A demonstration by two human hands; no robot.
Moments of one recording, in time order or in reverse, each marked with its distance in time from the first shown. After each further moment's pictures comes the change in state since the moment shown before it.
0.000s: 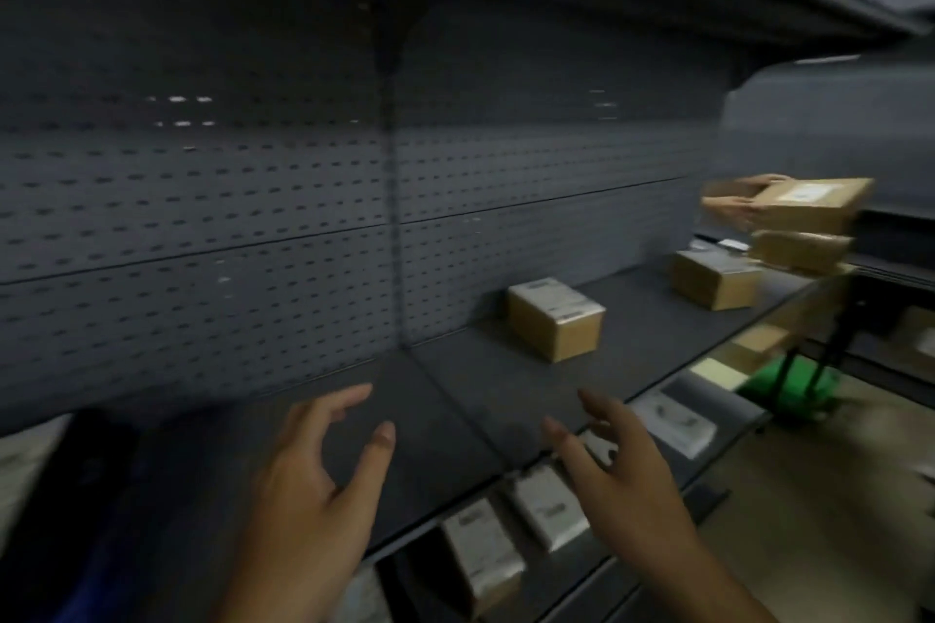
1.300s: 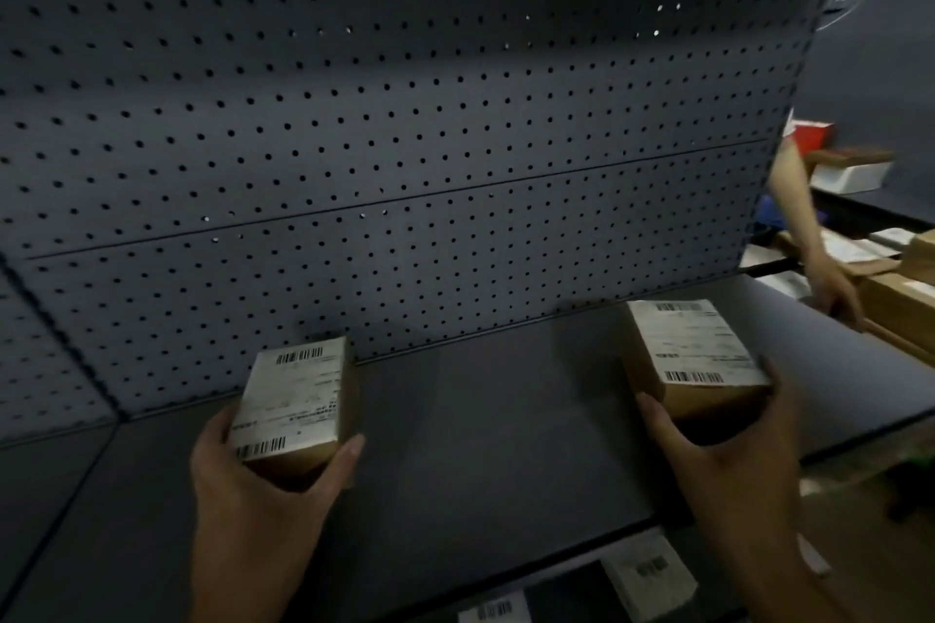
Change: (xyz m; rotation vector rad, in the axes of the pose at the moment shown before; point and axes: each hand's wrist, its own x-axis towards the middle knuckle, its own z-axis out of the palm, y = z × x) left_hand 0.136 0.030 0.426 0.166 0.445 -0.334; right_hand 0.455 0.241 -0.257 0.026 0.261 -0.142
